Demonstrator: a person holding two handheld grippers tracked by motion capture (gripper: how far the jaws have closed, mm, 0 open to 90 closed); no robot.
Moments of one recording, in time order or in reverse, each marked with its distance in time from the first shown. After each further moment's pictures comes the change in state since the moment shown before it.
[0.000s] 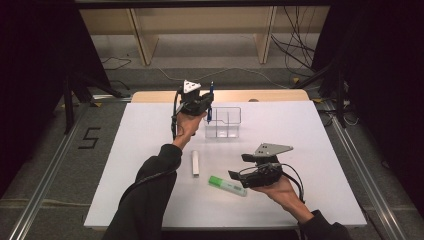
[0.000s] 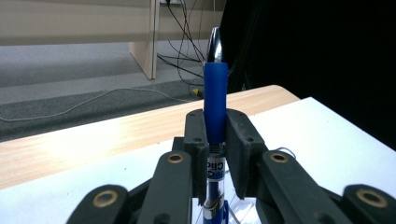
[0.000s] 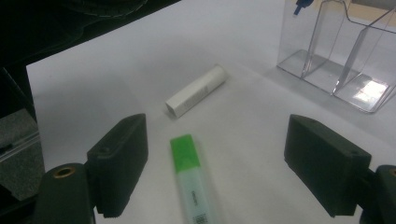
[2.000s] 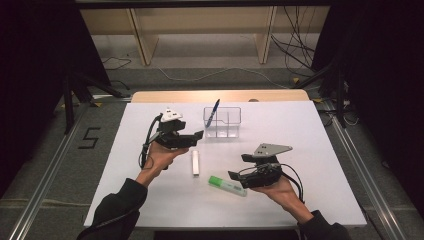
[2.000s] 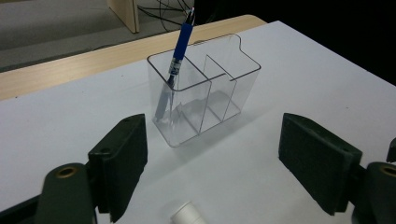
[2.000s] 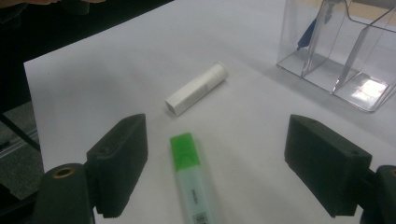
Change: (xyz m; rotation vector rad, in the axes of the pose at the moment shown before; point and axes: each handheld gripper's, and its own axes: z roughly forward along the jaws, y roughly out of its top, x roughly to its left) left arm -0.011 -0.038 -0.119 0.184 -0.065 0.084; right arm 0.002 0.001 0.000 0.011 -0.003 -0.005
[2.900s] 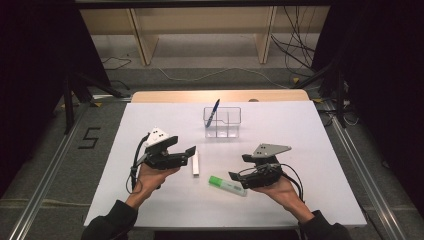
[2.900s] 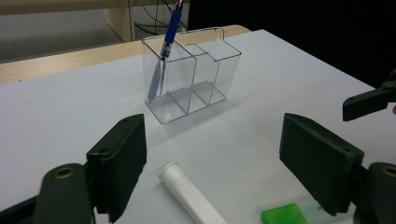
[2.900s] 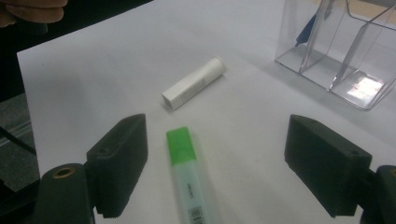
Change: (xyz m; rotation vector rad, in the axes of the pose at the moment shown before) left arm -0.009 -0.045 -0.039 -0.082 -0.019 0.005; right arm 0.000 0.001 0.000 0.025 -0.011 -0.019
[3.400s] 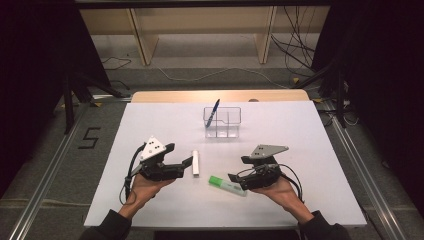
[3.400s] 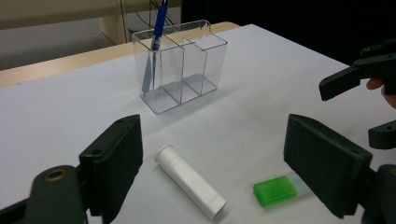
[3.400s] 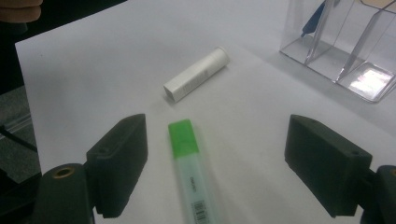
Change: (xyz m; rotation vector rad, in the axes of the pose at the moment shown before) left arm -0.006 -0.016 -0.018 -0.014 -0.022 0.050; right arm 0.002 -0.001 0.003 0.036 0.004 -0.004
